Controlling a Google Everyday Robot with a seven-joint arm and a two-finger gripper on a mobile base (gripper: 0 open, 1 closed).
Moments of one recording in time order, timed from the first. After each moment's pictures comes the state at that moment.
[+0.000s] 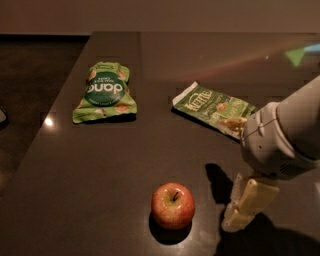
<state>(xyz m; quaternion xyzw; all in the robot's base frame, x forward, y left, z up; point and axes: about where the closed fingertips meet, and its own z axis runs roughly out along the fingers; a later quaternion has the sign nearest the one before) 0.345 -0.114 0.895 -0.66 0.71 0.09 0.21</state>
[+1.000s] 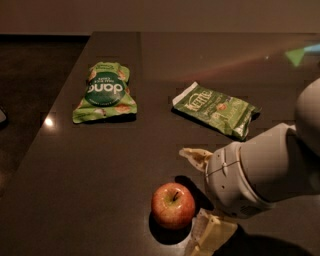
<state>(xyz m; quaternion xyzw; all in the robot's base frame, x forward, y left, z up) 0.308 -0.048 0.861 -0.67 0.68 0.17 0.25</state>
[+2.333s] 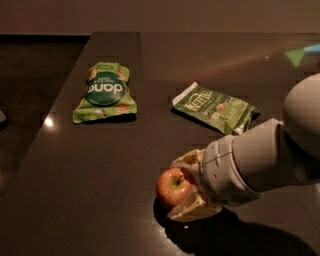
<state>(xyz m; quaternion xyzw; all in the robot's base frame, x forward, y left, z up) 0.331 -0.041 0.856 -0.65 0.68 0.17 0.28</state>
